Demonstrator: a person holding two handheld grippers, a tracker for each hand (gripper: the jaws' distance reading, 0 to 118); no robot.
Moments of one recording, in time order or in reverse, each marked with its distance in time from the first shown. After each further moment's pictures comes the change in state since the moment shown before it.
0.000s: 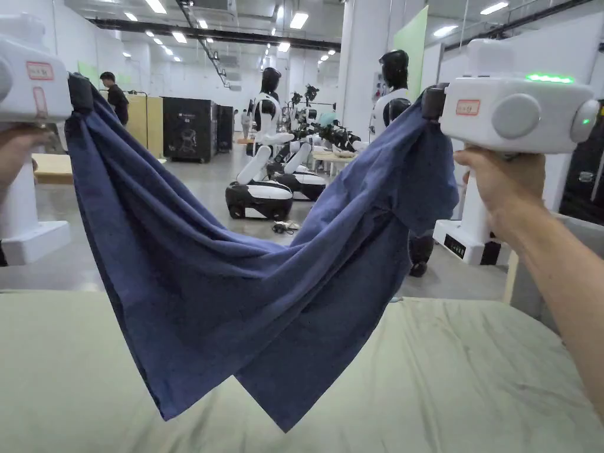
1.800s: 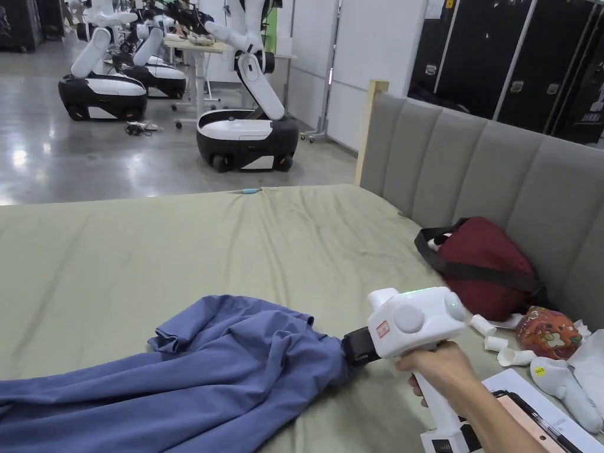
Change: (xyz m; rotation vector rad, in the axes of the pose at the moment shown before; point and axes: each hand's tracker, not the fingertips) left arm 0.028 -0.409 0.008 -0.788 -0.030 -0.129; right arm 0.167 -0.436 0.115 -1.133 -0.158 -0.014
